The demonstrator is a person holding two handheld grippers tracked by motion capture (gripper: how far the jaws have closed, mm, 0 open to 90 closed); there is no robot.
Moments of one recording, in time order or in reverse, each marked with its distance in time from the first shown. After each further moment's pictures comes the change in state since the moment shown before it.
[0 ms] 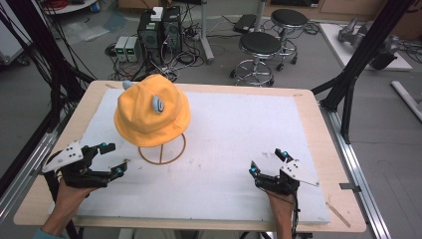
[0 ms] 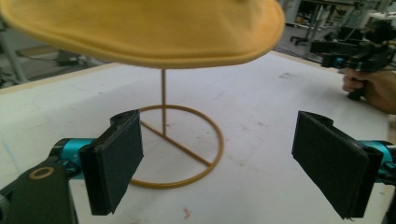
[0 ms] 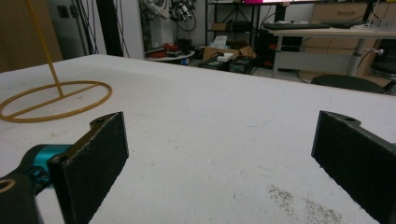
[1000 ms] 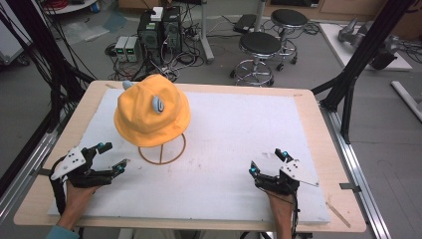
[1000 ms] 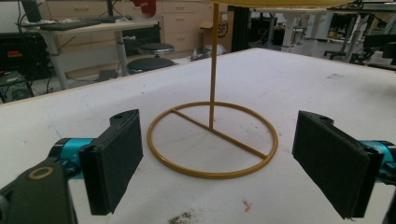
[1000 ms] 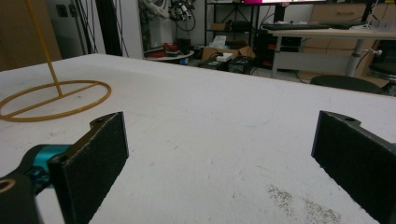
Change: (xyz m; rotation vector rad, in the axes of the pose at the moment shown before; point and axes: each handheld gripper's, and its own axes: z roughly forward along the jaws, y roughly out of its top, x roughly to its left) left arm 0.019 -0.040 0.008 -0.068 0.111 0.044; right arm 0.001 0.000 0.000 0.000 -0.003 -0.004
